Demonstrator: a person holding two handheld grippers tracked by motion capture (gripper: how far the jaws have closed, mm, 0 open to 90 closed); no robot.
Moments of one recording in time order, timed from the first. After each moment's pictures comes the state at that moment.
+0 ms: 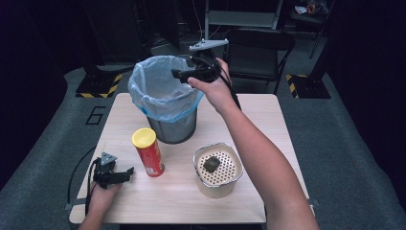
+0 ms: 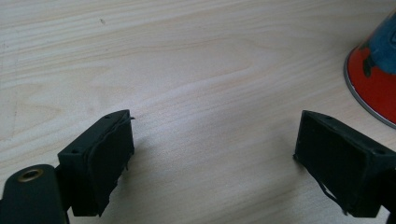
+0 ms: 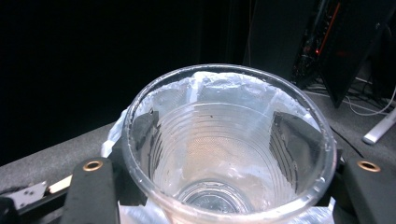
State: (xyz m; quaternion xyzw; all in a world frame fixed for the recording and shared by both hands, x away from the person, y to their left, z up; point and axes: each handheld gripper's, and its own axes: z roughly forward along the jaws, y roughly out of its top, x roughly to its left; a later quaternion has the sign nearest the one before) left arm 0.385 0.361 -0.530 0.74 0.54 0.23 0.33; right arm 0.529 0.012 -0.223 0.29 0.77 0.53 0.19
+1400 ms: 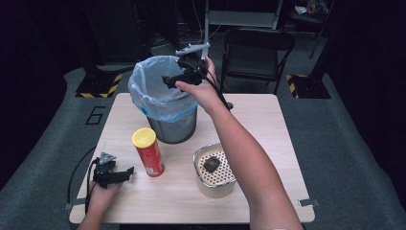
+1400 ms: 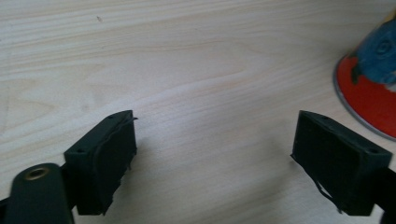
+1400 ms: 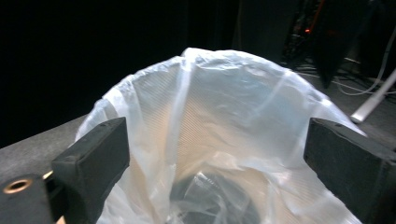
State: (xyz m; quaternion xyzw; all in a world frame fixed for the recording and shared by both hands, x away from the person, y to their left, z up) left arm 0.384 0.363 -0.526 0.74 0.55 0.20 0.34; right arm 0.543 0.039 -0.242 0.31 0.79 0.49 0.21
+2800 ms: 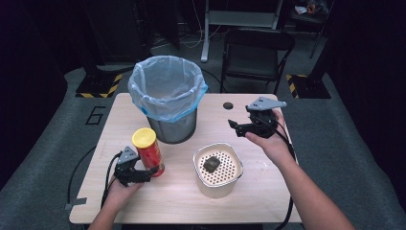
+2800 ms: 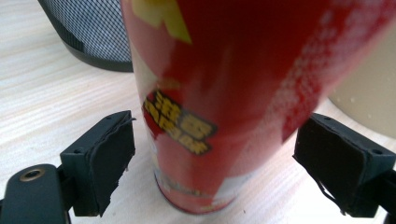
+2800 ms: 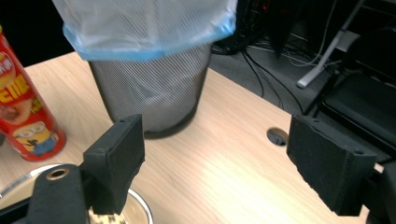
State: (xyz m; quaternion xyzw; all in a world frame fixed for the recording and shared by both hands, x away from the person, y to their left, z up) left arm 0.381 0.287 -0.484 0.78 0.40 0.18 0.44; right arm 0.436 -0.142 -0.323 0.34 0.79 0.44 0.26
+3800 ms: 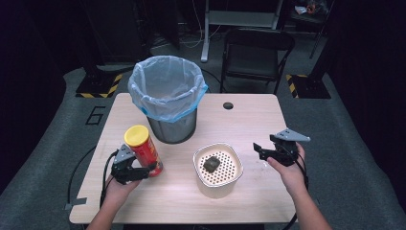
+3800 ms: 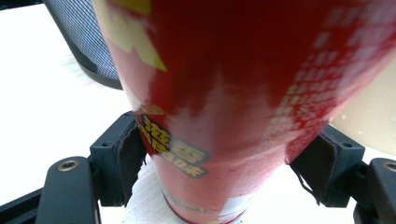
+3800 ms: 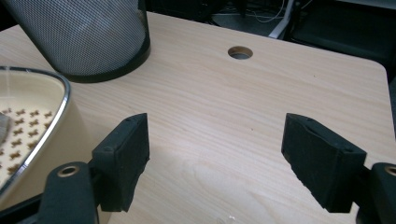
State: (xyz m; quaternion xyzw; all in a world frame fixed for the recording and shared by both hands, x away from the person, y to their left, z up) left arm 0.373 0.291 -0.463 0.77 0.40 0.20 0.45; right arm 0.406 -0.218 -0.419 0.45 0.74 0.44 0.25
